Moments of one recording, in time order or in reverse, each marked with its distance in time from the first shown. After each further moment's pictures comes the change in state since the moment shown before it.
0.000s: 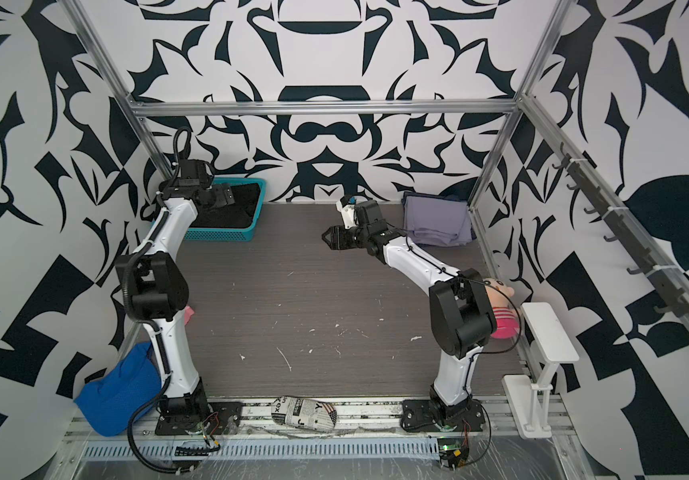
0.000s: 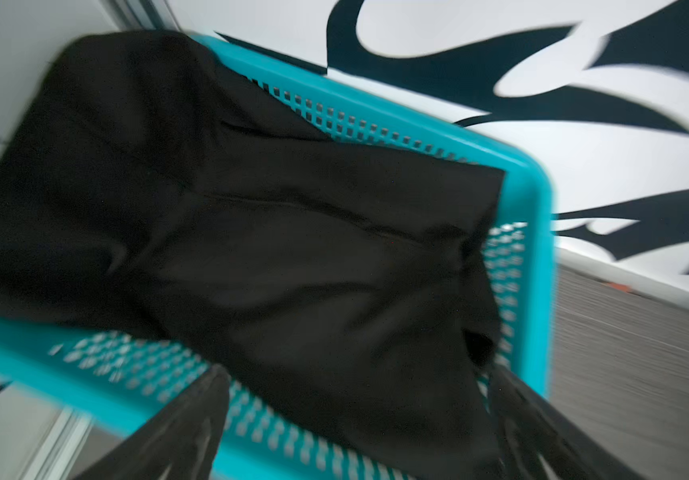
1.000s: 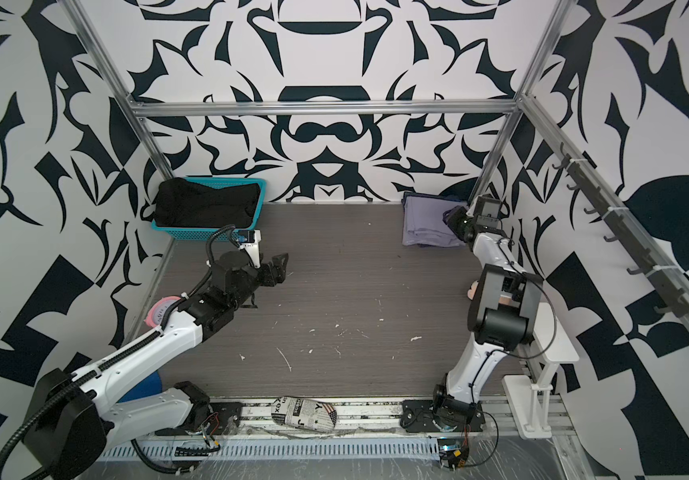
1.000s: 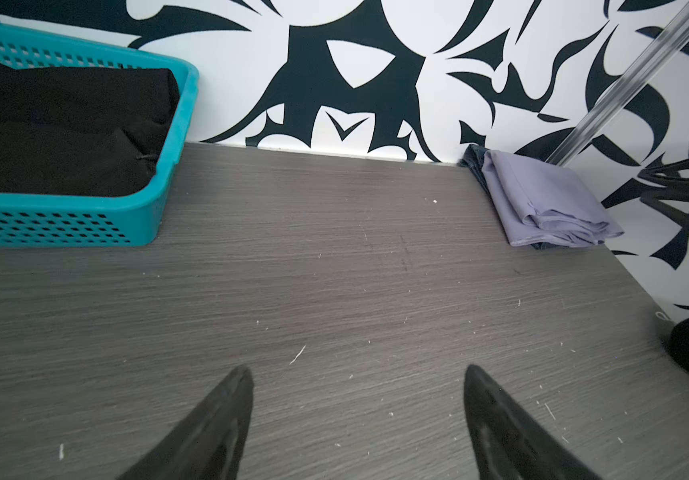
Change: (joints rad) left arm -0.579 -1.061 -1.346 0.688 -0.048 -0.175; right arm -0.701 -0.043 -0.061 0.088 0.029 0.322
